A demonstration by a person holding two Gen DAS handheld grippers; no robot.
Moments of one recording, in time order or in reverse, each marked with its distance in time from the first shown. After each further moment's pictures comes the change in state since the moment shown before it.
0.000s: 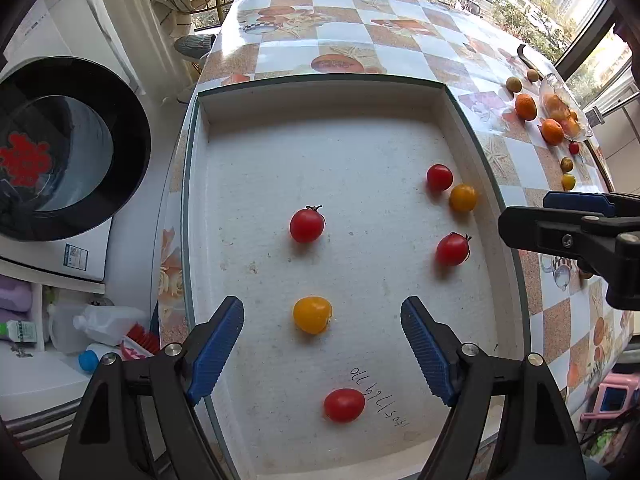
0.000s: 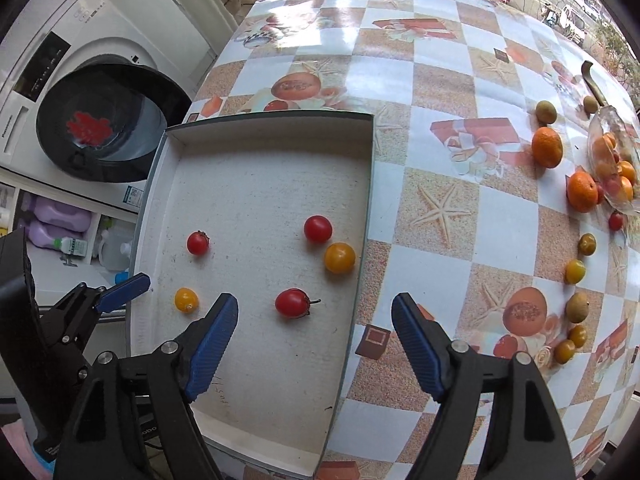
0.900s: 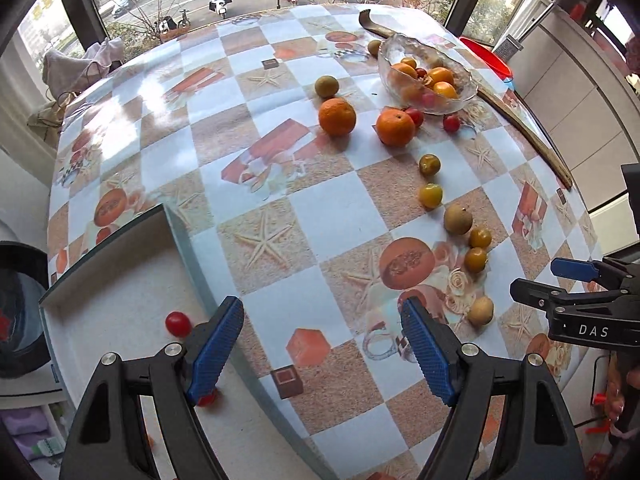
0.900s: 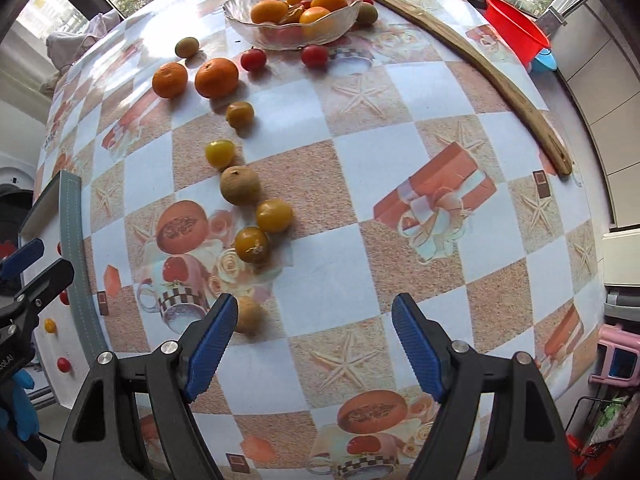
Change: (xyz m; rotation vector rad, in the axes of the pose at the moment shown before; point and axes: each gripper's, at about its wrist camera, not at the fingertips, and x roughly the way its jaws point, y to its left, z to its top) left arm 0.001 -0.200 0.071 0.356 -0.015 -0.108; right arm -0.044 -0.234 -0.105 0.469 -0.007 -0.207
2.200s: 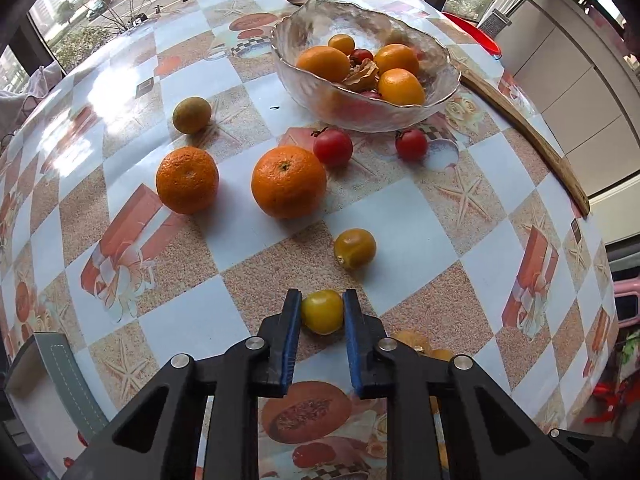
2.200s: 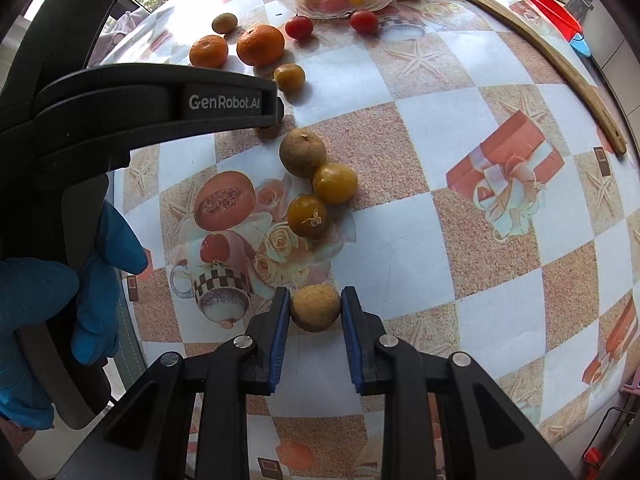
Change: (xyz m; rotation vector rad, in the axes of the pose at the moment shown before) left arm 0.084 -0.085 0.081 0.062 0.062 -0.029; right arm 0.020 0.029 -0.017 -0.001 0.015 0.171
